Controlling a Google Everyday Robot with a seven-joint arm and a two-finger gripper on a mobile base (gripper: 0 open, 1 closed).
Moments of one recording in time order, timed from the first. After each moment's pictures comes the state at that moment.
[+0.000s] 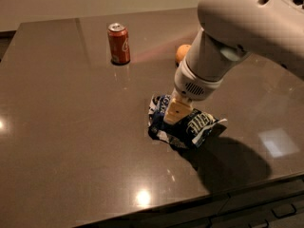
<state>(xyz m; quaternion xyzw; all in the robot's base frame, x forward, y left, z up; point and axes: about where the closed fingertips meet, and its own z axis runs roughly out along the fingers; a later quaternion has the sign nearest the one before) 0.480 -0.073 0.872 -0.56 0.81 0.06 0.17</state>
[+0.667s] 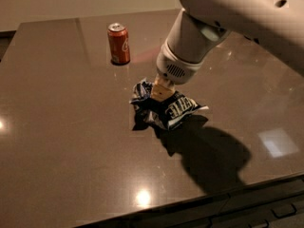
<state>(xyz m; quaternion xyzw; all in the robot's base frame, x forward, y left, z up) 0.506 -0.034 0.893 -0.57 0.80 0.08 0.18</state>
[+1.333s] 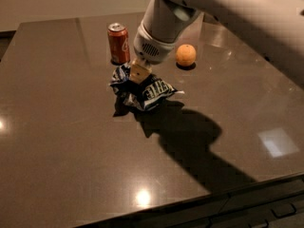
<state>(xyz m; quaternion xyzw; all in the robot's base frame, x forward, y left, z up) 0.557 0.016 0.910 -0.57 0.79 0.10 0.20</state>
